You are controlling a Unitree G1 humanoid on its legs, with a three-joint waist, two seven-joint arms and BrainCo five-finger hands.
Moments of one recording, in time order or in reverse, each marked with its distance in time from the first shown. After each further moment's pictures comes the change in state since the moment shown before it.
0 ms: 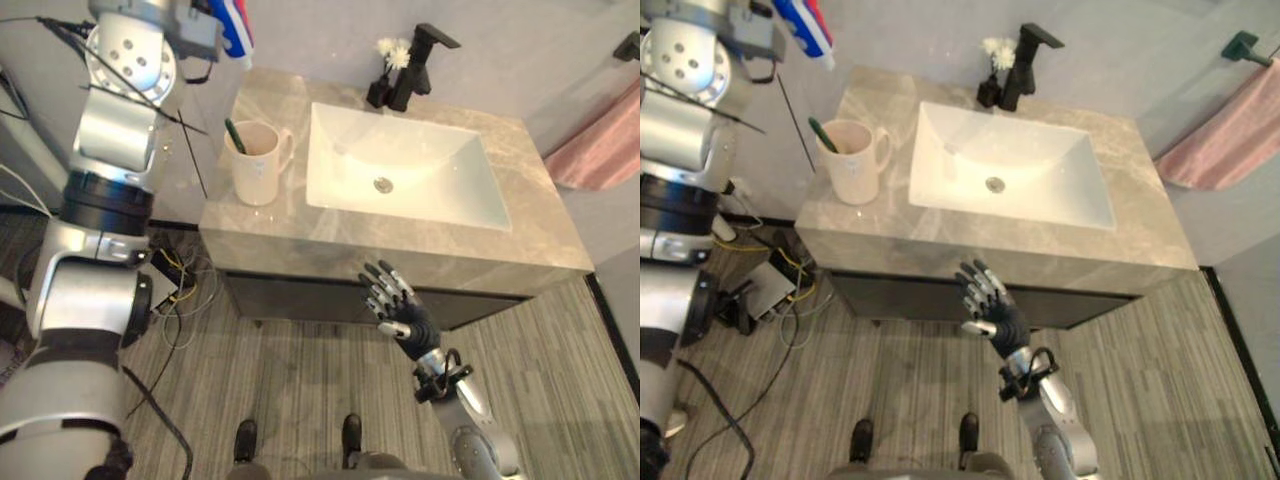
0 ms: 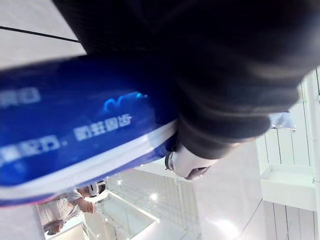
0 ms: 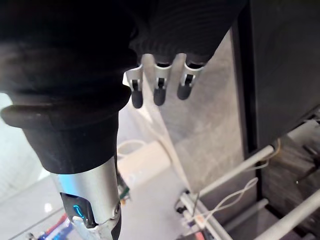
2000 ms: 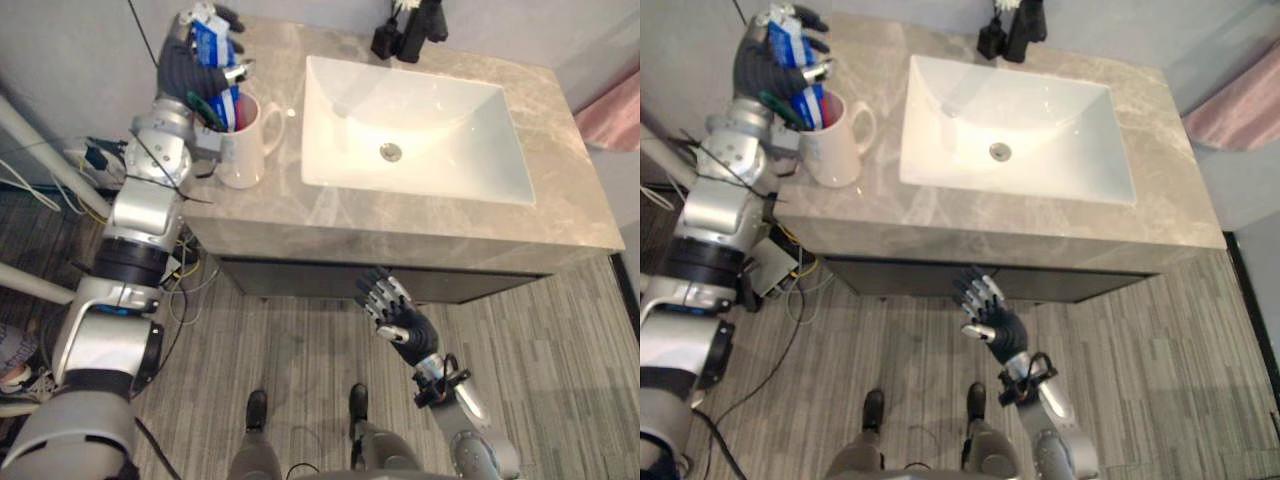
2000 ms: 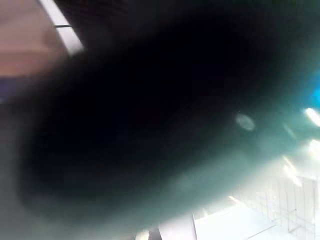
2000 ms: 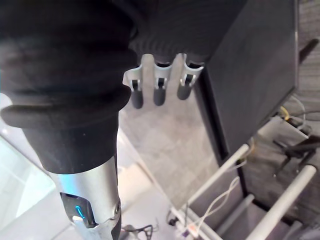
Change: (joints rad) left arm 0.280 -0.051 0.075 0.012 0.032 0.056 -0.087; right arm 0.032 -0.002 0.007 0.000 0.022 0.031 -0.001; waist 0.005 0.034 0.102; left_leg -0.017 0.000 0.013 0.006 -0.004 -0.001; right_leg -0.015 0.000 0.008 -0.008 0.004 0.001
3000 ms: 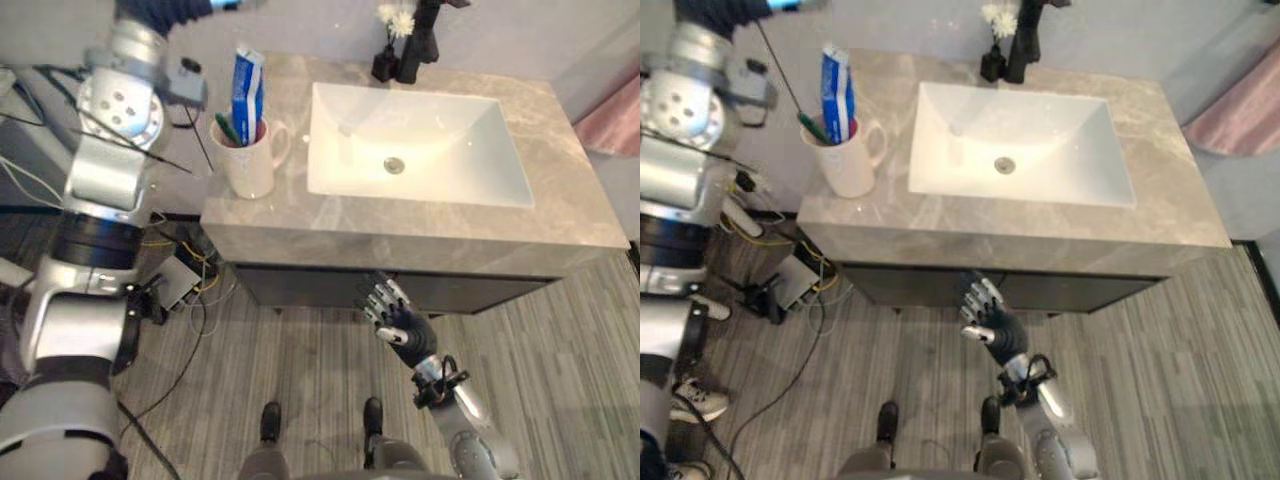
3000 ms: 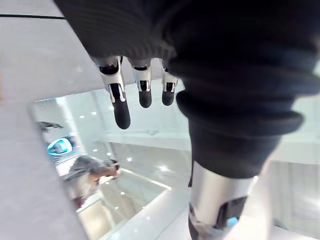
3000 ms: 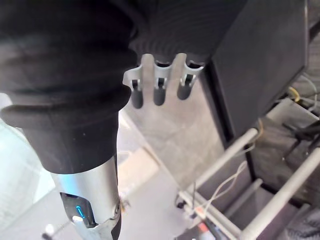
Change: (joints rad) left arm -0.109 0.114 -0.008 -0.253 0.006 -0.076 0.034; right arm -0.008 0.000 0.000 0.021 0.016 0.004 0.006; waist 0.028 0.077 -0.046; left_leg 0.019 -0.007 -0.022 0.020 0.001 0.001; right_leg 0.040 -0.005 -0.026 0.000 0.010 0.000
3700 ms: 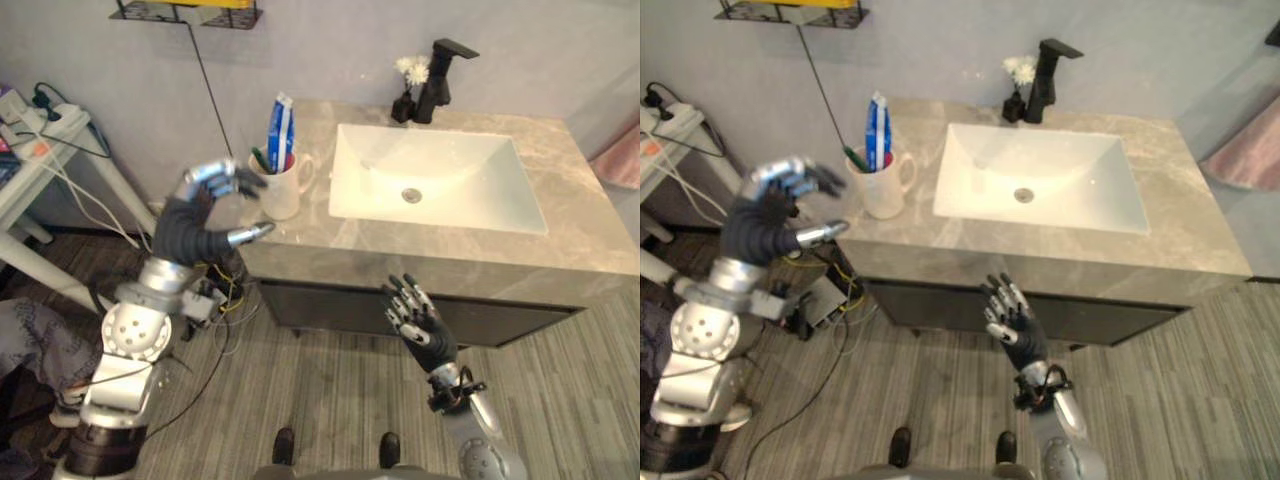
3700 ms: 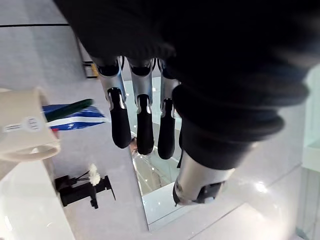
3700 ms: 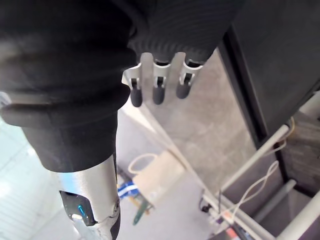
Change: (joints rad) left arm 1.065 -0.224 0.239 -0.580 -0.053 0.000 -0.205; right arm 0.063 0.059 -0.132 0.016 0.021 -0.001 -0.011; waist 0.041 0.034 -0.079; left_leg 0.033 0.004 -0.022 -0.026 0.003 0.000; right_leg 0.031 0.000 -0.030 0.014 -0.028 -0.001
